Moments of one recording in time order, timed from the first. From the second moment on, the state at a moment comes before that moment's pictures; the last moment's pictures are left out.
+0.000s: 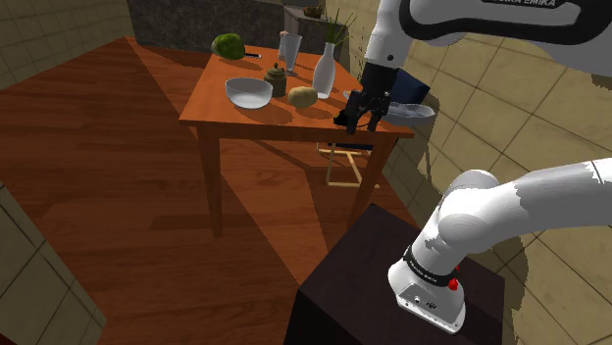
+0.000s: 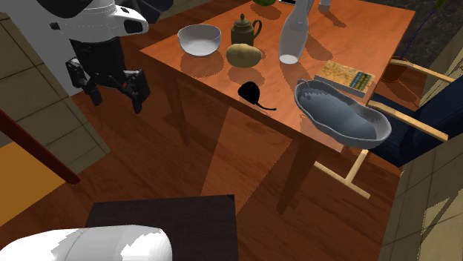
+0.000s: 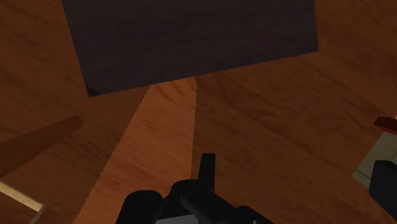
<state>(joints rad) 0.00 -0.79 -0.04 -2.45 0.10 1.61 0.17</state>
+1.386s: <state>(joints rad) 0.05 -0.53 -0.60 -2.38 -0.11 1.96 -0.68</state>
